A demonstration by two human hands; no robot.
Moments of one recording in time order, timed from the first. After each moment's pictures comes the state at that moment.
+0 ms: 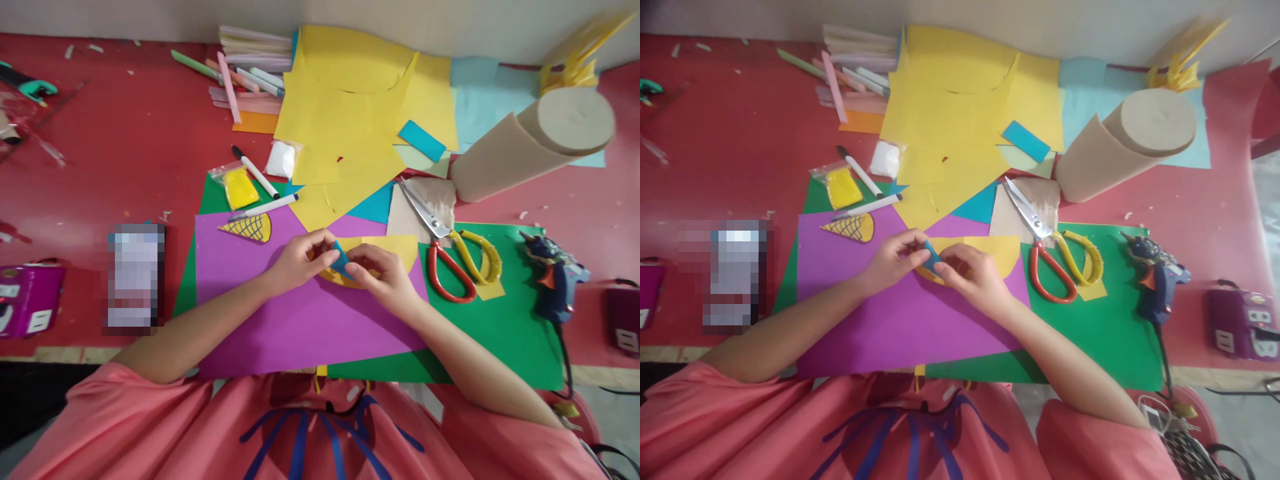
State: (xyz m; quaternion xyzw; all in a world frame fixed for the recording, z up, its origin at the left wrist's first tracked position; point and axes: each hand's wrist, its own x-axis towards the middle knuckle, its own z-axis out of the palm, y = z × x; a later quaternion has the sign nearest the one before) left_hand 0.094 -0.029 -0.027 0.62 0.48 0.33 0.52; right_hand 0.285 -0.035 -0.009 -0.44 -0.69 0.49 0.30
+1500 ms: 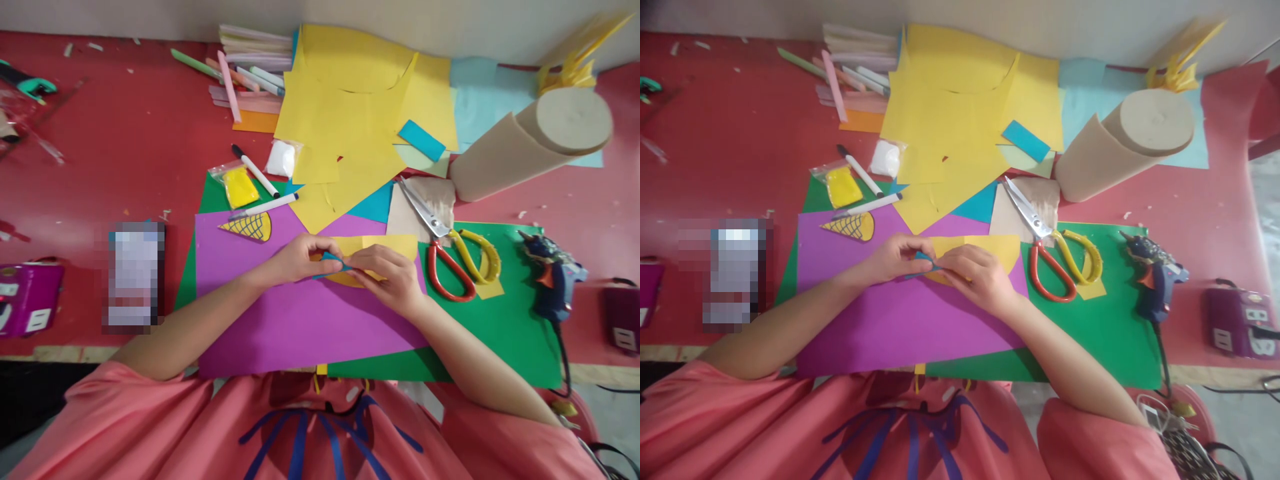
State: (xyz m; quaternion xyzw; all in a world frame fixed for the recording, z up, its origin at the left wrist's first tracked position) left_hand 0.085 -0.017 -0.027 0.62 0.39 0.26 0.63; right_hand 0.297 -0.030 -0.022 -0.26 -0.83 0.27 0.41
